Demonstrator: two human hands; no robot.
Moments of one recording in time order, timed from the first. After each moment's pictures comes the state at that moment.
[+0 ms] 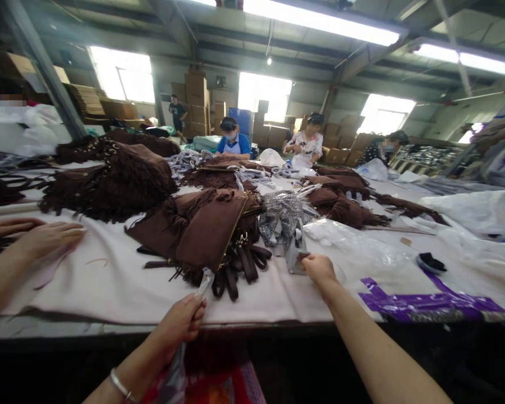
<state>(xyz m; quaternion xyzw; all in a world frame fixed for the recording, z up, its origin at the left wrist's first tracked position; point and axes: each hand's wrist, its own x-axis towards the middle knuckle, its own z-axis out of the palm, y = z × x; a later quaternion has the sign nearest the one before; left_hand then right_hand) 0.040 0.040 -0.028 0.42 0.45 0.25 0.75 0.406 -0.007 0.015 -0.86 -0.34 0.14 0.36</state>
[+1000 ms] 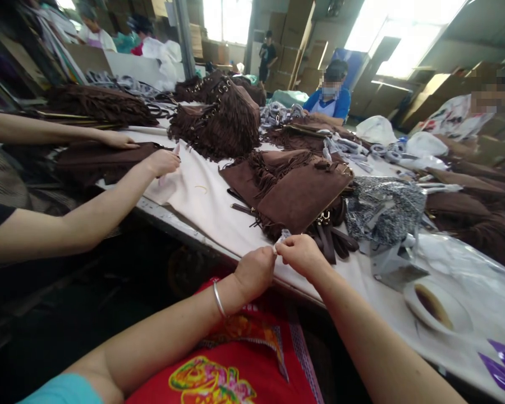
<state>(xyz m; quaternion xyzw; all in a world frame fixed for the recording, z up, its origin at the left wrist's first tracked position) 0.012 0.019 -0.045 0.80 0.50 0.23 0.24 0.148 0.046 0.030 -0.72 -0.59 0.34 0.16</state>
